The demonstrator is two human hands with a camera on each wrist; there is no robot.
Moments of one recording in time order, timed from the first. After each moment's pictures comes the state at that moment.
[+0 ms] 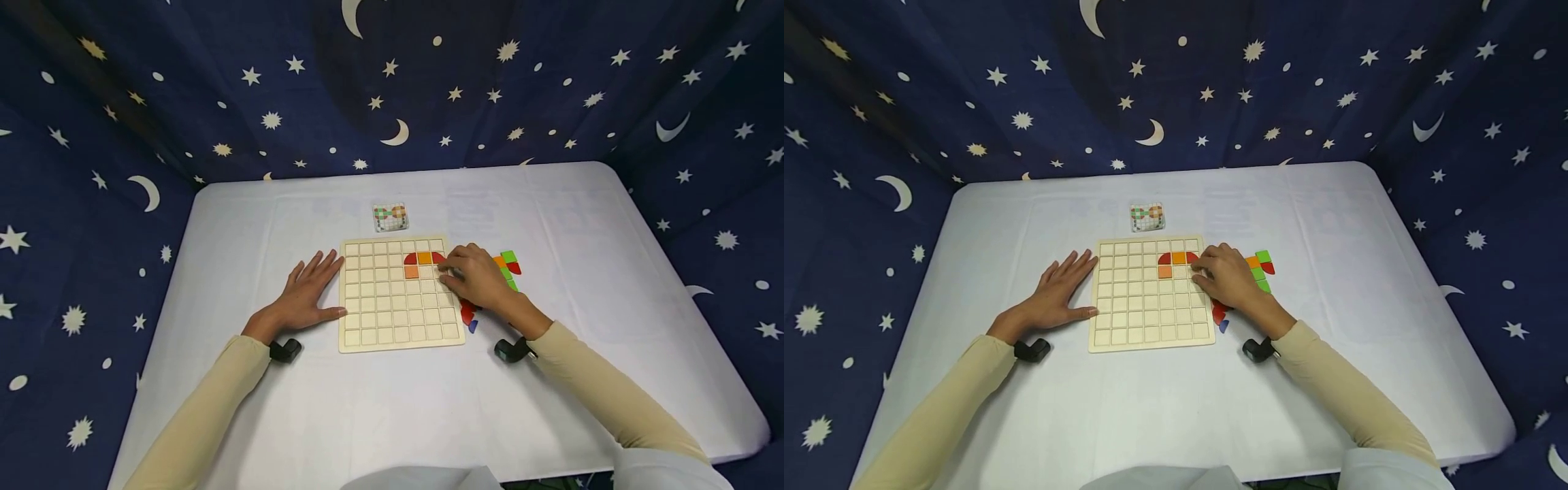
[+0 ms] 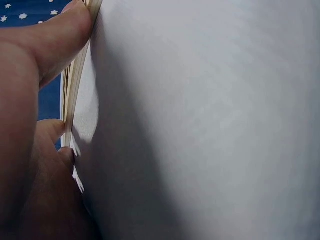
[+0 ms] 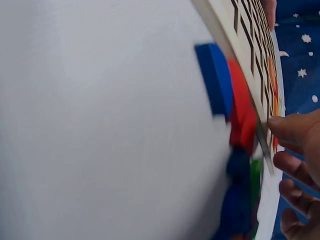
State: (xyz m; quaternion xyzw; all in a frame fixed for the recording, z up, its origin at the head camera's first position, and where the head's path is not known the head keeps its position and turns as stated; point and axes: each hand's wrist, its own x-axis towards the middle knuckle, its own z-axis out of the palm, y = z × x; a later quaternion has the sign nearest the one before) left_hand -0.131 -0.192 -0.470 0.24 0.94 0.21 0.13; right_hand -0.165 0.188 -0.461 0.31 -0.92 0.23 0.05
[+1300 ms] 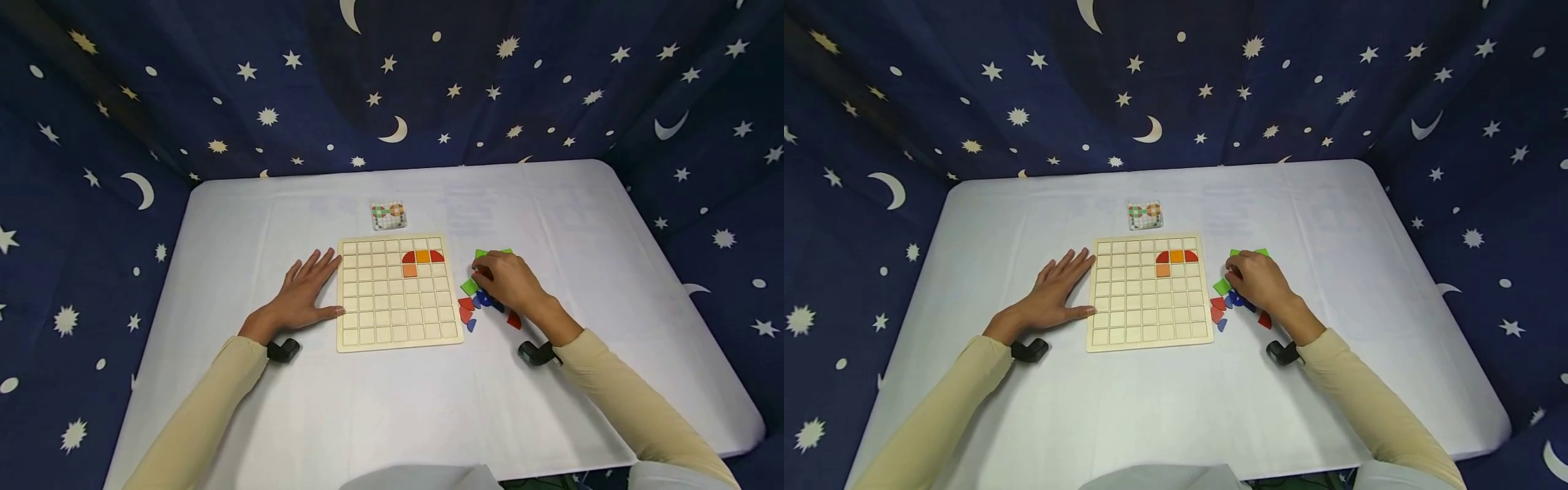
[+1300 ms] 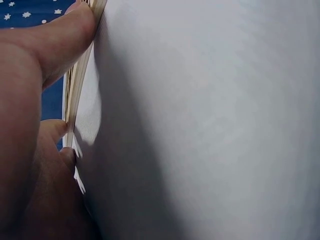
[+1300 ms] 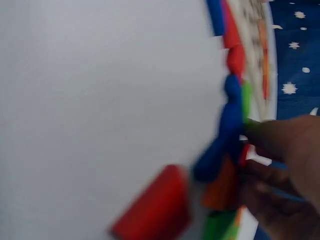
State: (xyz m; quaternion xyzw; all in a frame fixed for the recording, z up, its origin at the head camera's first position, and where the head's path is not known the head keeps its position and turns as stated) left_hand -0.132 -0.191 -0.472 0.24 0.94 0.21 0.13; right_hand -0.153 0.237 -0.451 0.22 -0.96 0.18 -0.01
